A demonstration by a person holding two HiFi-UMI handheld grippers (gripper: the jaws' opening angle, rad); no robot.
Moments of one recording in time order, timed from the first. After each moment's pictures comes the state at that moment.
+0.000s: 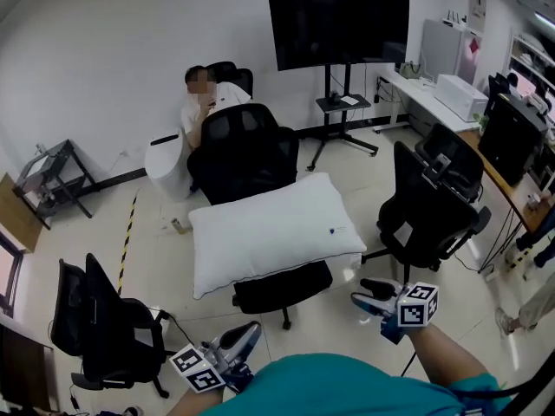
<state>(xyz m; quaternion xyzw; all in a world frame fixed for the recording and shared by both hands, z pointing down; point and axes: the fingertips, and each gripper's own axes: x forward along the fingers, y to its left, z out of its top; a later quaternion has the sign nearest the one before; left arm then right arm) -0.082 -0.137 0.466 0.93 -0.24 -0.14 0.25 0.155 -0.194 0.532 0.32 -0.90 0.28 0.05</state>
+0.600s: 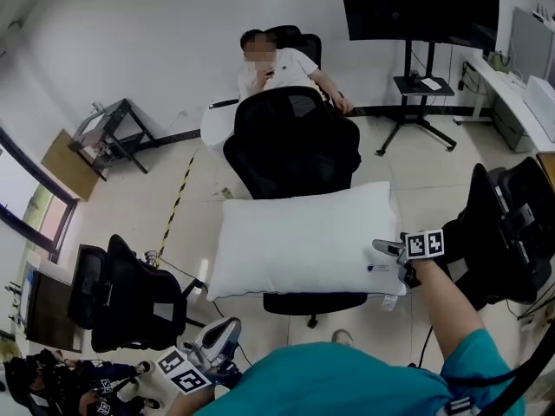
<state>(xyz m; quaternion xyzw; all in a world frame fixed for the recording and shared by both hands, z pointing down) -0.096 -0.262 0.463 0.85 -0.45 -0.13 0.24 0.225 -0.562 0.696 0.33 -0.83 0.42 0.15</state>
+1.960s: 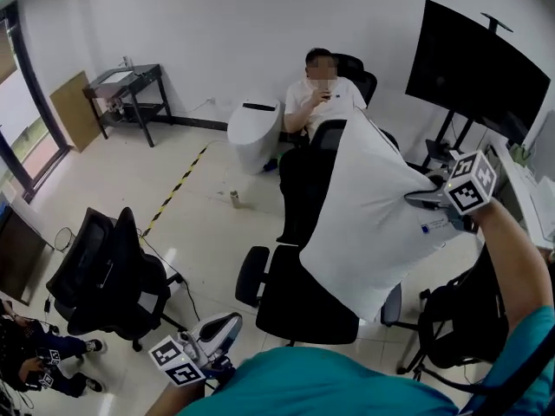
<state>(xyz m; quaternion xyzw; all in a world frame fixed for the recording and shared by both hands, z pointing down) -0.231 -0.276 0.465 0.83 -0.46 -0.23 0.20 0.009 -0.601 0.347 0.07 -0.90 0.01 0.43</state>
